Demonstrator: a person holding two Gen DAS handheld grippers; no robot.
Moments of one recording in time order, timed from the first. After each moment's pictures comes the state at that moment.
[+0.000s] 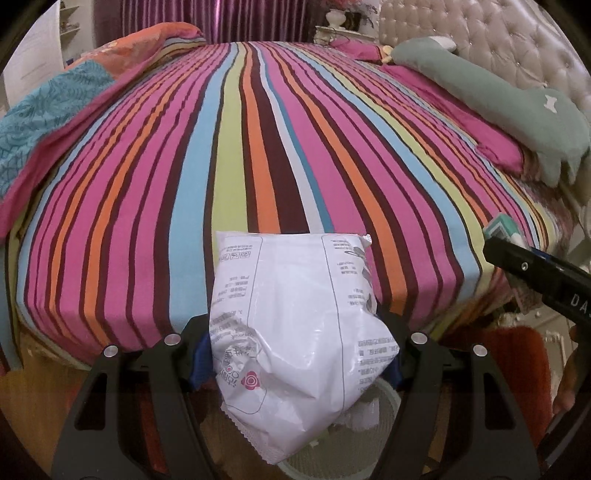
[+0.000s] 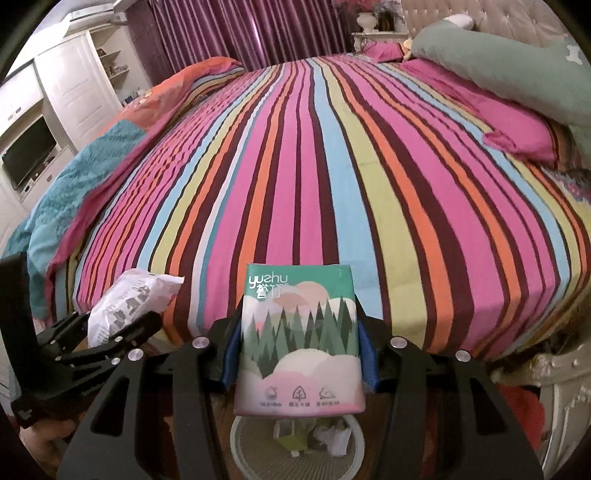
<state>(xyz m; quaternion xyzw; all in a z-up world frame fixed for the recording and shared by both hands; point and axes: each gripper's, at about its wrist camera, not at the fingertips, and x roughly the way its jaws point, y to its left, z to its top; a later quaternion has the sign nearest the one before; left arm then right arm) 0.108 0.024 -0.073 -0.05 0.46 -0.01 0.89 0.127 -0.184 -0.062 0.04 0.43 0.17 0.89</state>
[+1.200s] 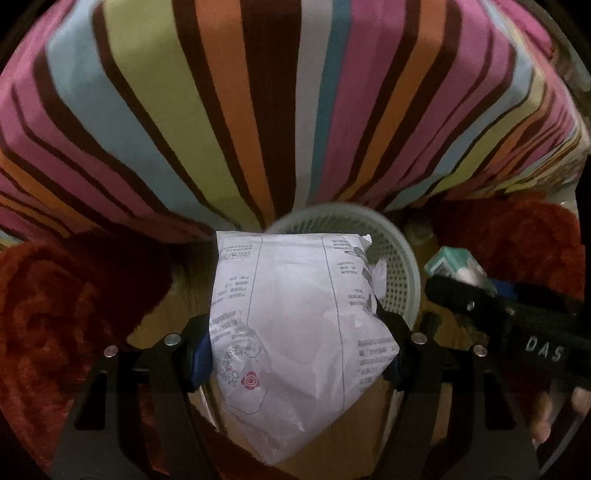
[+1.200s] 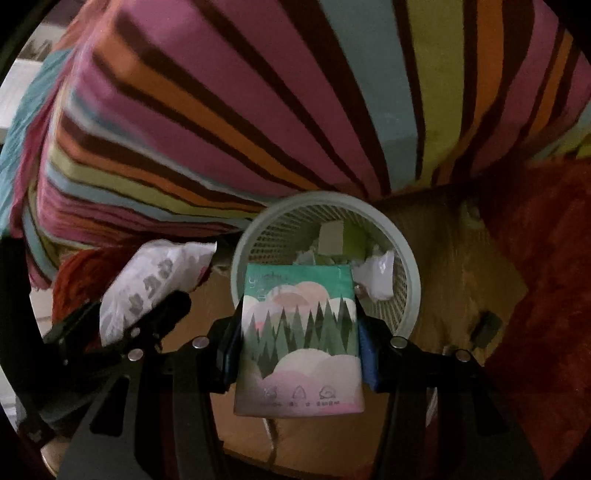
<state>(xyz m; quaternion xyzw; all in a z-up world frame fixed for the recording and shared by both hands) 0.060 -0.006 -0.216 -0.05 0.68 -0.03 0.73 0.081 -0.185 -0.231 0.12 0.70 0.14 0.69</state>
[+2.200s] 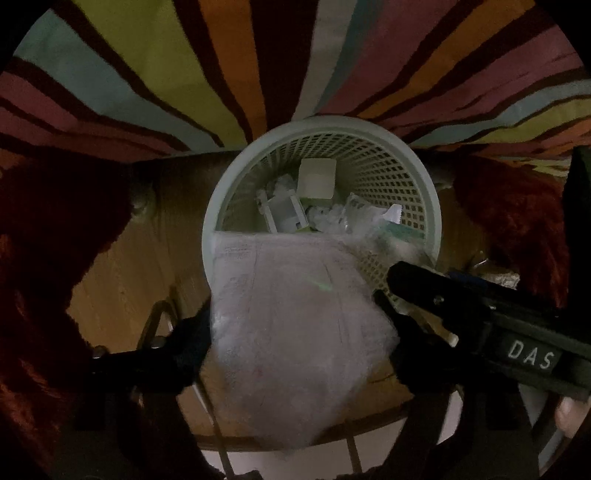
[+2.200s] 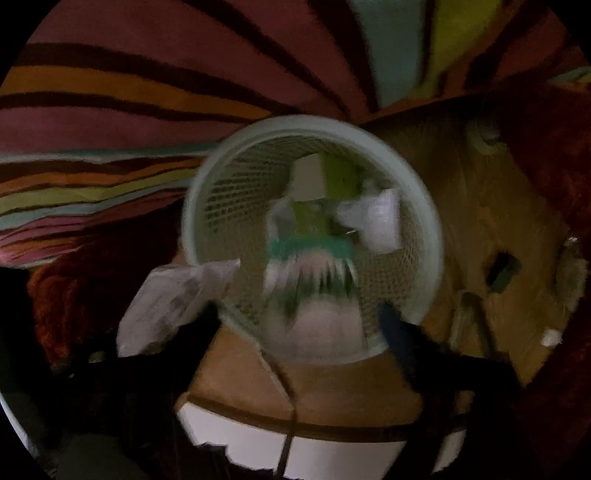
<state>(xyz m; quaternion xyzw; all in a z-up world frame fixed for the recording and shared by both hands) 0.068 -0.013 -0.301 -0.11 0.78 -0.02 0.61 0.092 -0.181 -0.311 0.14 0.79 0.08 0.59</state>
